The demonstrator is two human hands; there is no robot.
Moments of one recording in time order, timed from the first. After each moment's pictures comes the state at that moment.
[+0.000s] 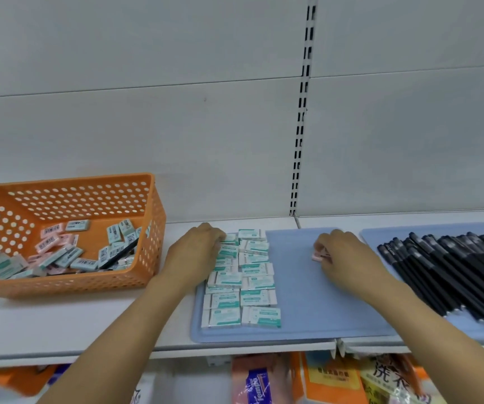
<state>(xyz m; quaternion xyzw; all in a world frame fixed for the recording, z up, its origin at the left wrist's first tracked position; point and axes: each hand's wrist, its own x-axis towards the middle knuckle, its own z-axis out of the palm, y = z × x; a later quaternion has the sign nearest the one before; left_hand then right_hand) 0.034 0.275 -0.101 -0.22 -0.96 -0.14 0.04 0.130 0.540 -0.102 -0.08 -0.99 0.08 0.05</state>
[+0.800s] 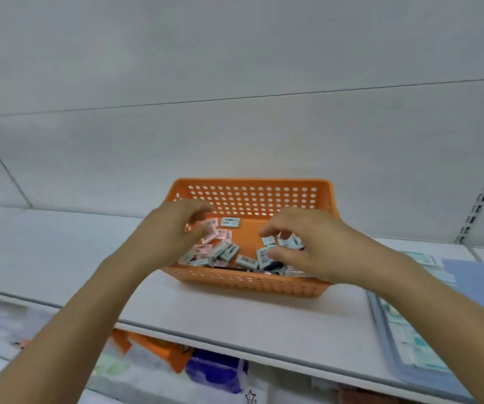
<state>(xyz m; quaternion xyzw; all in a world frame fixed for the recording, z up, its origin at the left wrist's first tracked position) 0.035 -0.004 -0.002 -0.12 -0.97 -0.16 0.11 0.061 0.249 -0.007 0.30 -0.92 0.21 0.09</state>
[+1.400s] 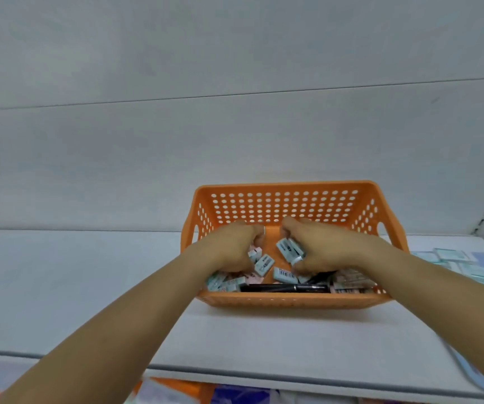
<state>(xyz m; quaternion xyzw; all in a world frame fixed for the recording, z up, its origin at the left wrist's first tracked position) -0.055 0.000 -0.043 -0.27 -0.96 -0.05 -0.09 -0.021 0.192 -0.041 0.15 -0.98 0.07 -0.08</state>
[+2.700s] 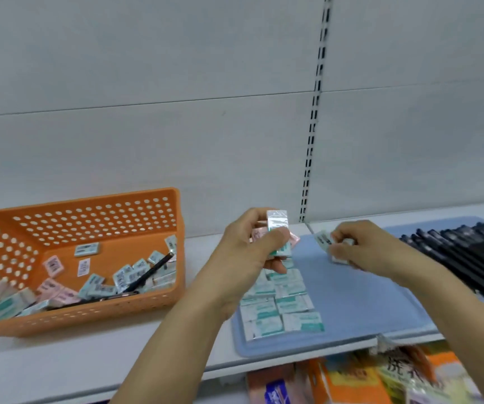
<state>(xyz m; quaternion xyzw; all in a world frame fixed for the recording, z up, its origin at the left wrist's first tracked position) 0.102 0.271 -0.021 -0.24 -0.66 -0.69 -0.17 0.144 0.502 -0.048 -0.14 -0.90 0.41 0.03</state>
